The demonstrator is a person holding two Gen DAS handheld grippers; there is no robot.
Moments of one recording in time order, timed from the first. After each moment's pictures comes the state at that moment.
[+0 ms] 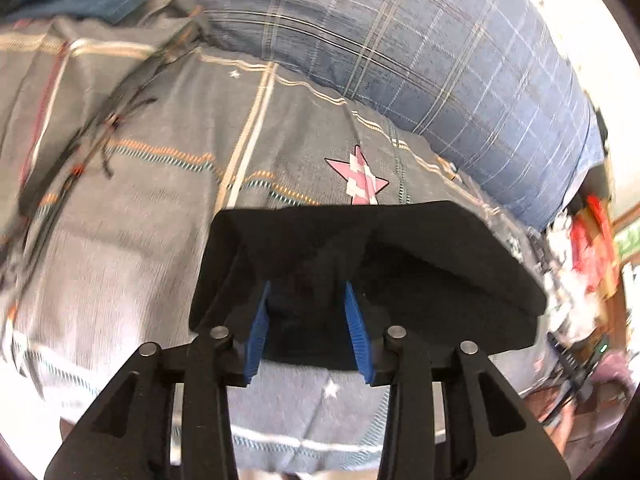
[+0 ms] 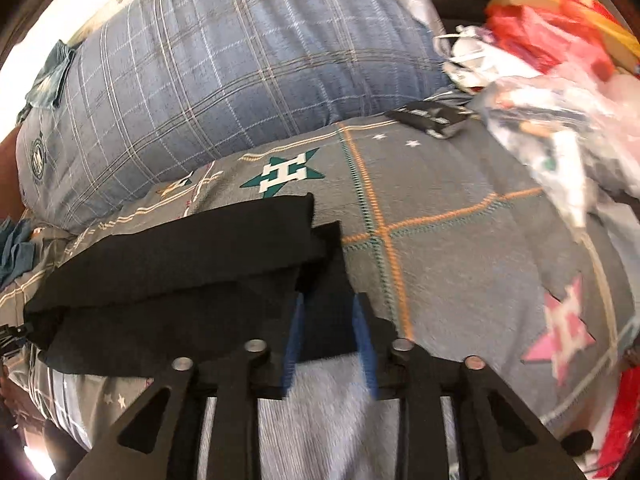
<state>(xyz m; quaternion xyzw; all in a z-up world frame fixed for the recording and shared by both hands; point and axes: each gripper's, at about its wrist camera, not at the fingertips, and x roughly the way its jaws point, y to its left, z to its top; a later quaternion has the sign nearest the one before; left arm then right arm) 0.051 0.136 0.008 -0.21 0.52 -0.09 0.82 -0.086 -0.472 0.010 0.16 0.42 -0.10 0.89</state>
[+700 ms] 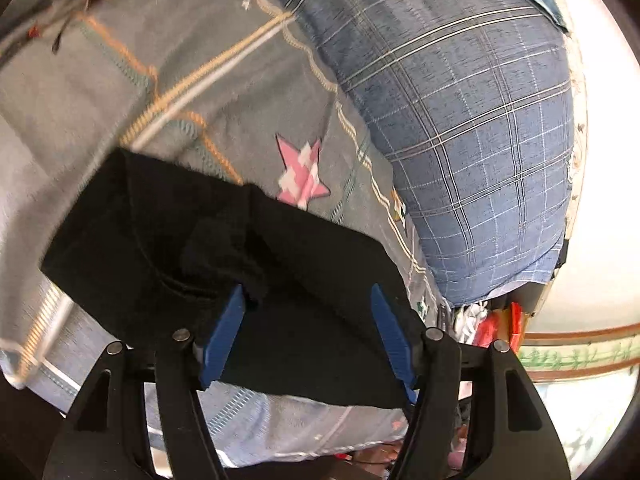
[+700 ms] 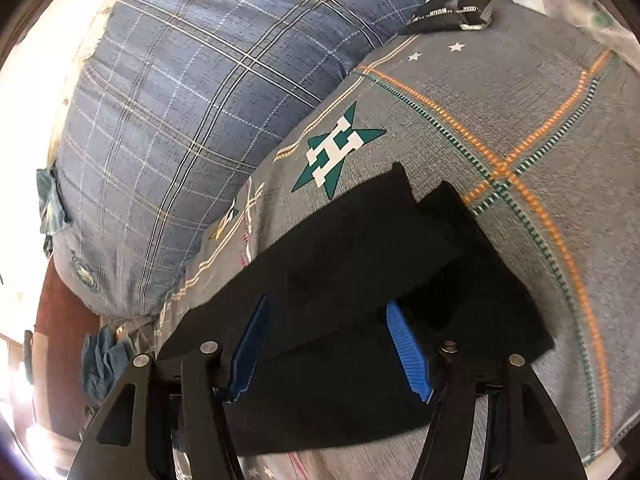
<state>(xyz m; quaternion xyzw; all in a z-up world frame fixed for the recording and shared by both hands) 0.081 0.110 -0.013 -0.45 0.54 -0.09 0.70 -0.015 -0.465 -0.030 0.43 0.43 -0.05 0.79</state>
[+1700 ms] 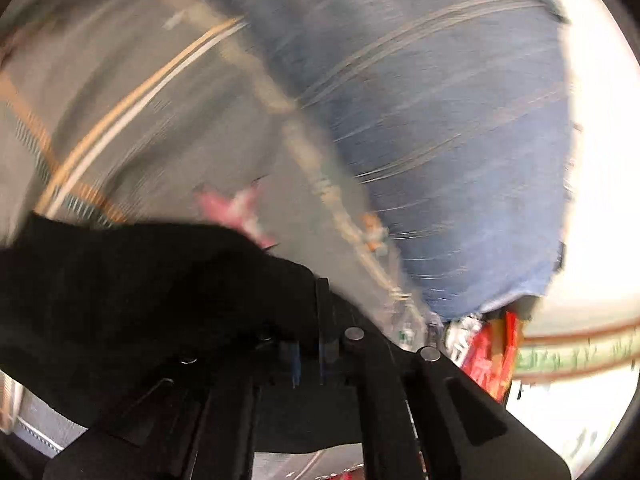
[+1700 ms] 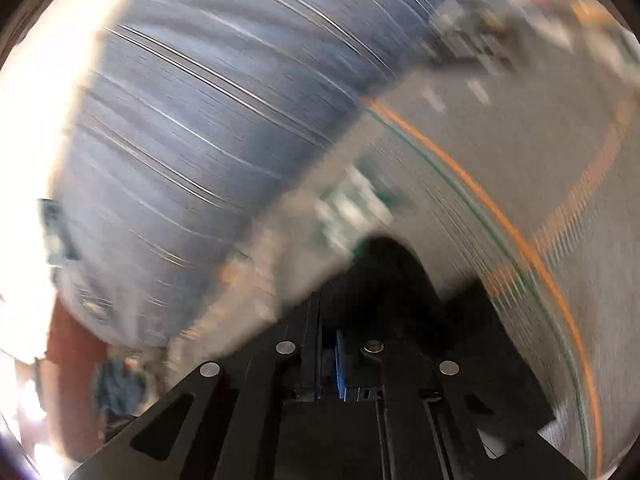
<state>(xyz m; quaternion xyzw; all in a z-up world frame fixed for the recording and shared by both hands) 0.134 0.083 0.005 -0.42 0.50 -0.13 0.74 0.020 -0.494 0.007 0.44 0.37 -0.04 0.81</state>
